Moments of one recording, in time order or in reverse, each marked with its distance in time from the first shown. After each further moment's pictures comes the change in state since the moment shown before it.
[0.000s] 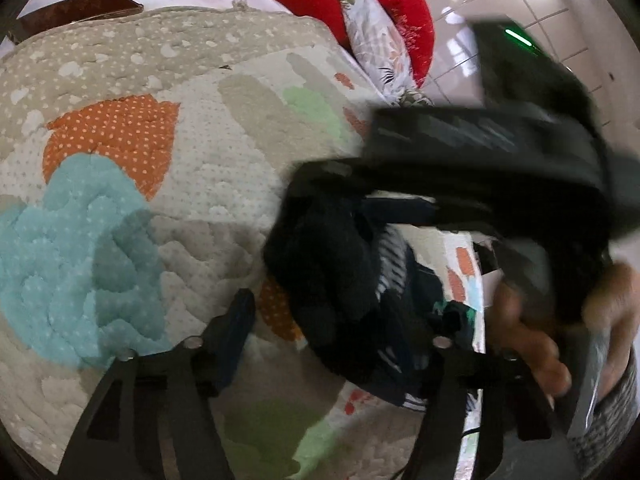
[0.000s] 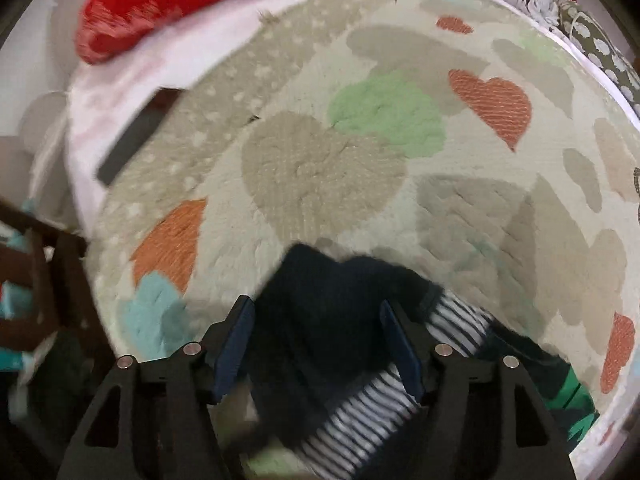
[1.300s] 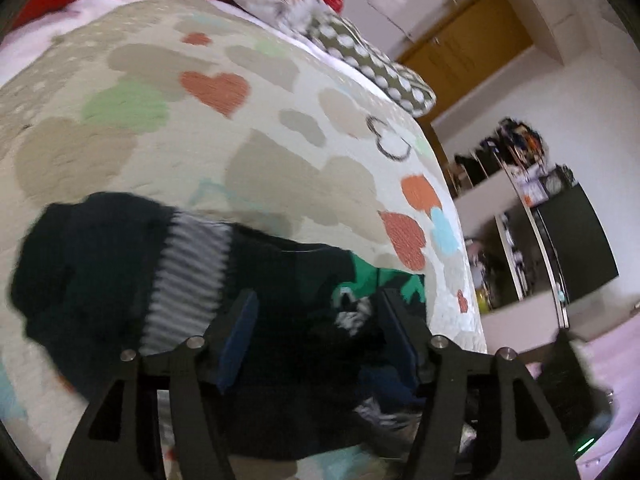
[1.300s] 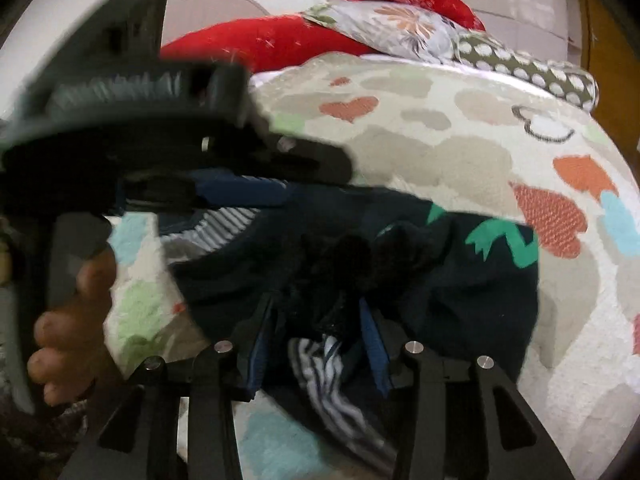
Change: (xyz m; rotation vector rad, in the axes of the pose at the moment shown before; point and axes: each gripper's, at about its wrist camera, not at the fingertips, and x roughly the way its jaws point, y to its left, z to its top) left arm 0.071 -0.141 -0.001 0.298 0.200 0.018; right arm -0.073 -0.124 -0.212 0.032 -0.504 0.043
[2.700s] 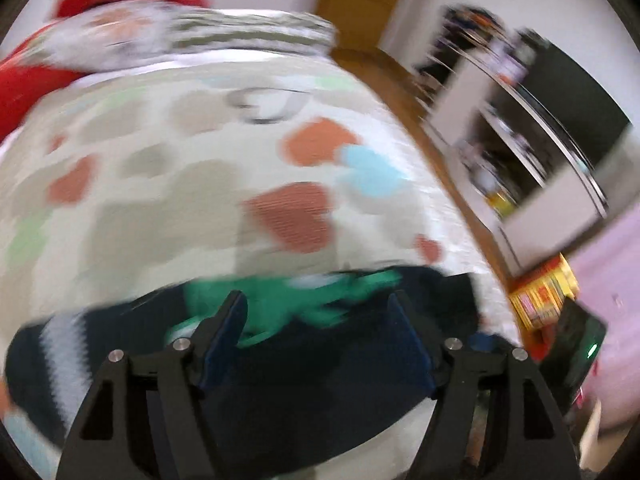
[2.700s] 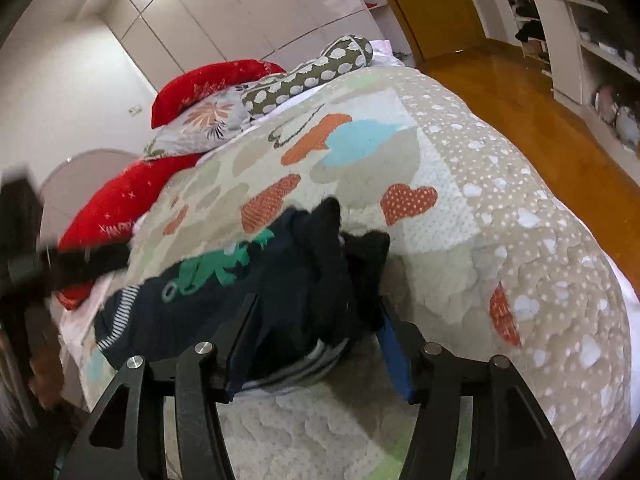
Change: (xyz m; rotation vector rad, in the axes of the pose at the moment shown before) left arm 0.084 -0.191 -0.013 0.496 0.174 0.074; right arm -0.121 -0.155 -0.122 0.596 -0.285 -0.193
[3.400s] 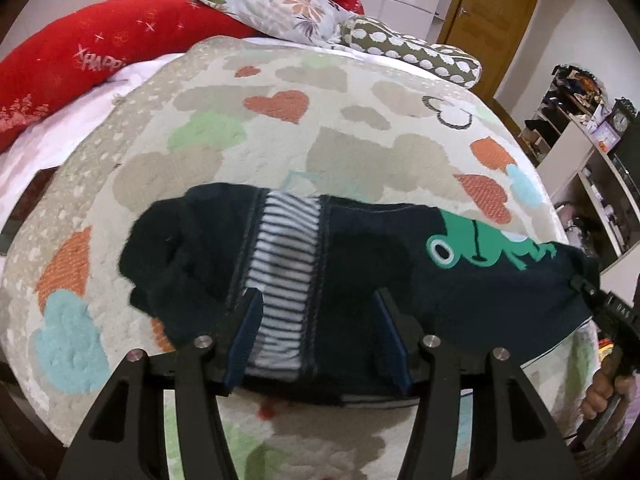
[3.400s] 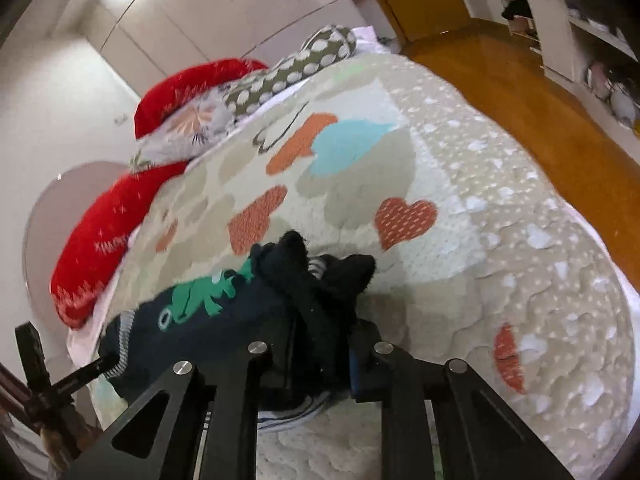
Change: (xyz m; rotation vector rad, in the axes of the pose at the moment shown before) left arm -0.069 0.144 -0.116 -0.323 -0.123 0.325; right arm 0.015 -0.013 0.030 0.092 0.038 0.003
